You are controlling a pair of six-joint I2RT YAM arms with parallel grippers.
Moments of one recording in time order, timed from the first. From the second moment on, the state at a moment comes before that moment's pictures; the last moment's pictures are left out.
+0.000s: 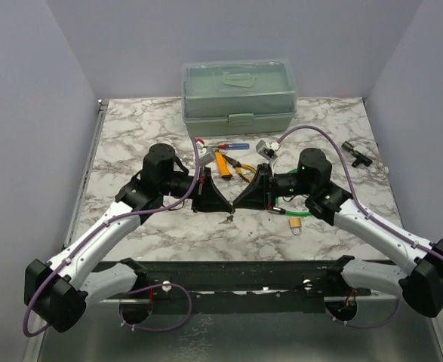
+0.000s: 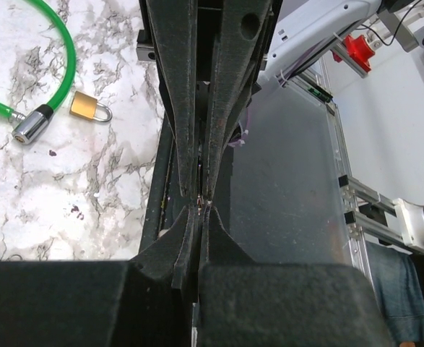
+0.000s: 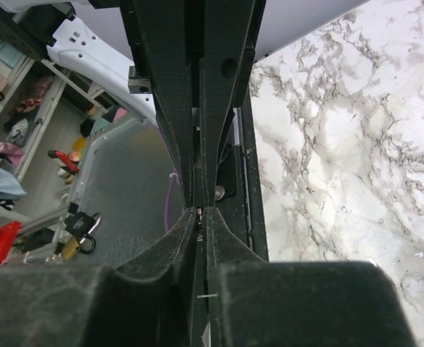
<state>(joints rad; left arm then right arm) -0.57 1.05 0.87 -0.14 1.06 -0.33 0.67 1.12 0.80 0.23 -0.96 0.45</state>
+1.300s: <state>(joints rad) -0.54 0.85 0.62 0.47 0.80 -0.73 0.66 1.07 0.80 0.57 -0.86 0.70</state>
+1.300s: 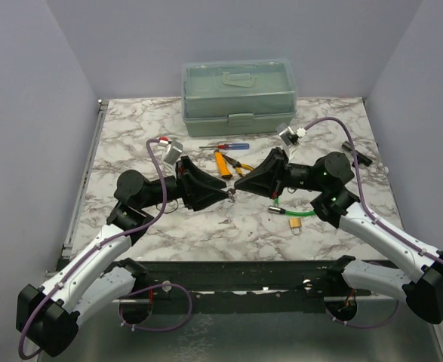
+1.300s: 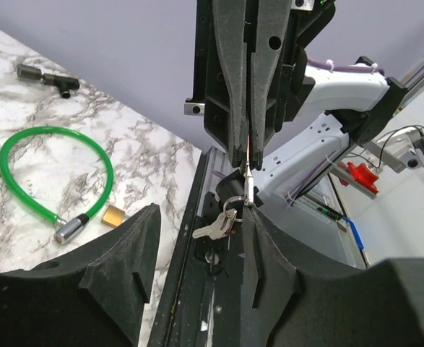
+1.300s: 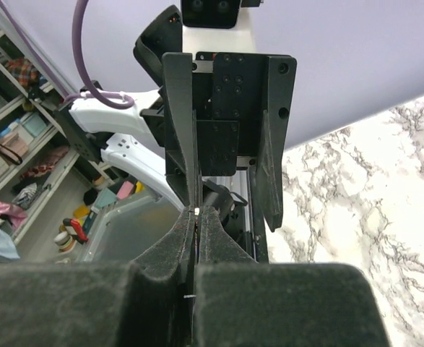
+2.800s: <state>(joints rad) -0.60 0.94 0.61 0.70 0.79 -0.81 0.66 1.09 0.82 0.52 -0.83 0.69</state>
